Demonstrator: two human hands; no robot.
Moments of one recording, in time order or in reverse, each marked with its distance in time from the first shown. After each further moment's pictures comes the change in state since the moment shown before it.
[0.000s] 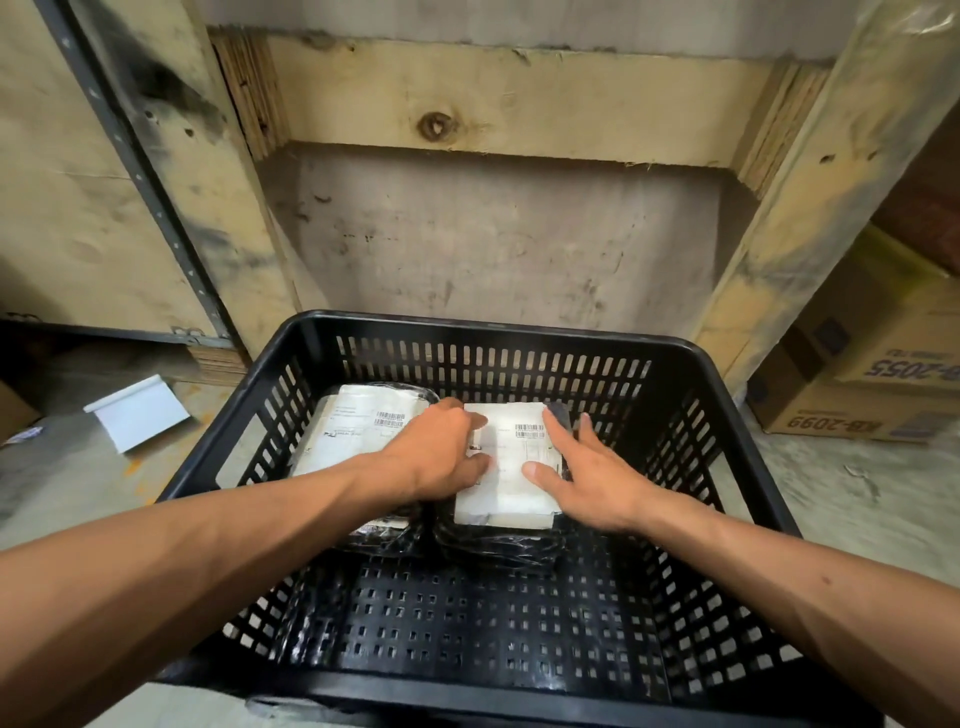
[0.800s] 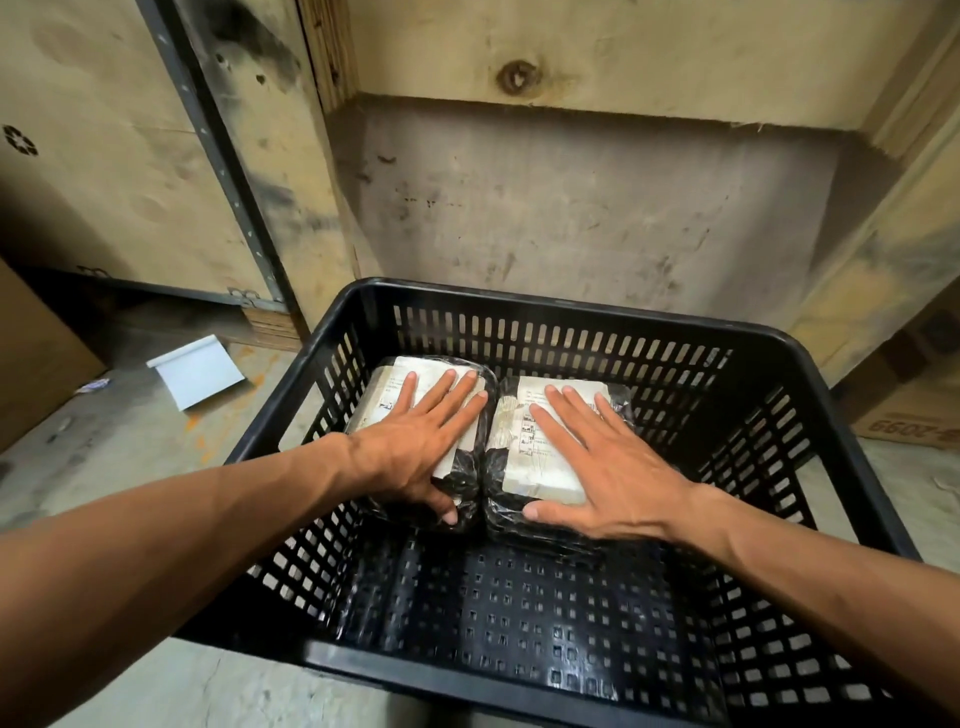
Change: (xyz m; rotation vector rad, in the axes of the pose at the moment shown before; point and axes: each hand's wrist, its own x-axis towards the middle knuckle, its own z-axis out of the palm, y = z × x) left_hand -0.005 -0.101 0.019 0.460 -0.217 0.154; right_hand 0.028 -0.019 0.029 -0.523 0.104 -0.465
